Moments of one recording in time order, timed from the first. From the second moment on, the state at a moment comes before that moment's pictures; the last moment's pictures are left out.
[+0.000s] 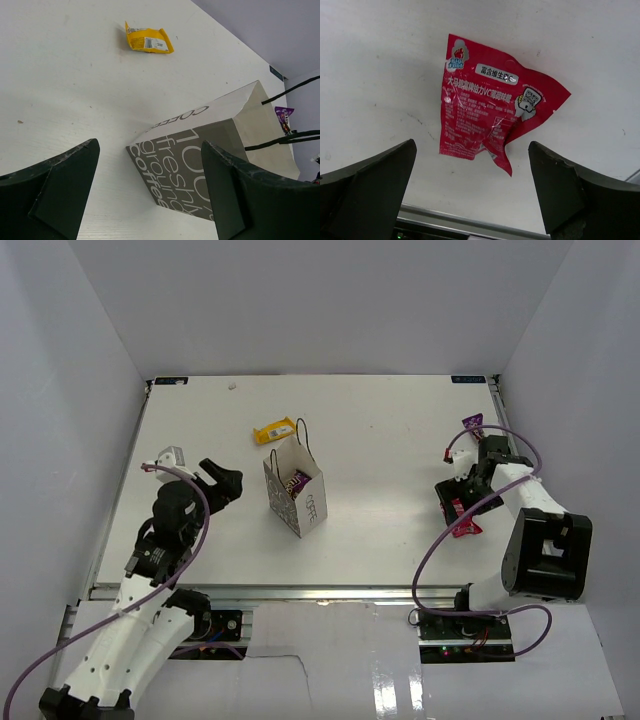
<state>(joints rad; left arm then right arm) -0.33 0.59 0.63 -0.34 -0.22 -0.69 -0.12 1.46 0.93 -0.80 -0.15 -0.55</state>
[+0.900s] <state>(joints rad) -0.33 0.54 0.58 -0.32 -0.19 -0.77 -0.11 1.41 0.92 -0.73 -0.51 -0.72</state>
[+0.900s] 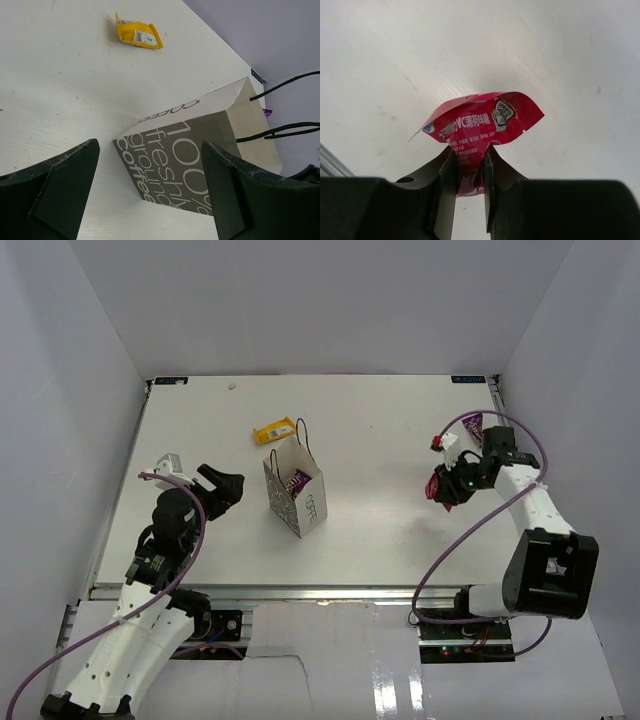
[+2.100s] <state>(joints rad) -0.33 0.51 0.57 -0.39 -0.17 -0.85 0.77 1.66 1.69 -0.40 -0.70 -0.59</state>
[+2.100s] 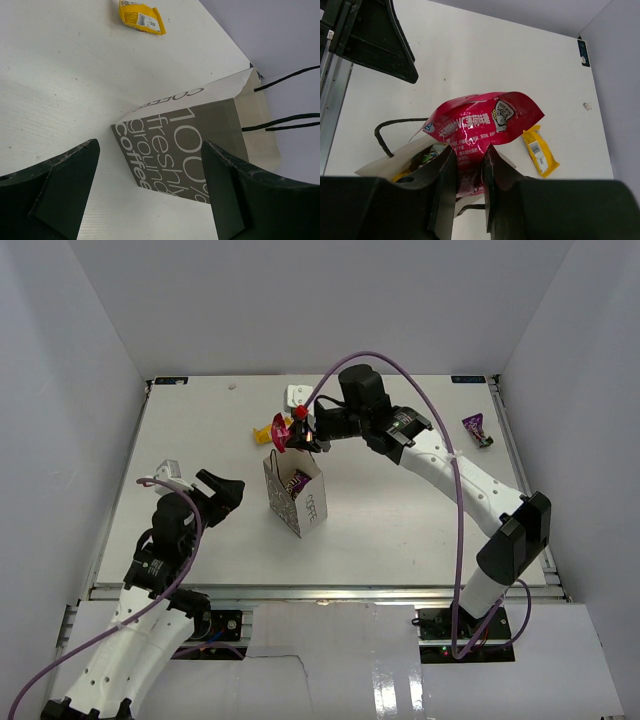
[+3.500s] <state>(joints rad) -0.07 1.90 1.49 -0.26 0.31 -0.26 0.28 1.25 1.26 -0.61 -0.75 -0.83</state>
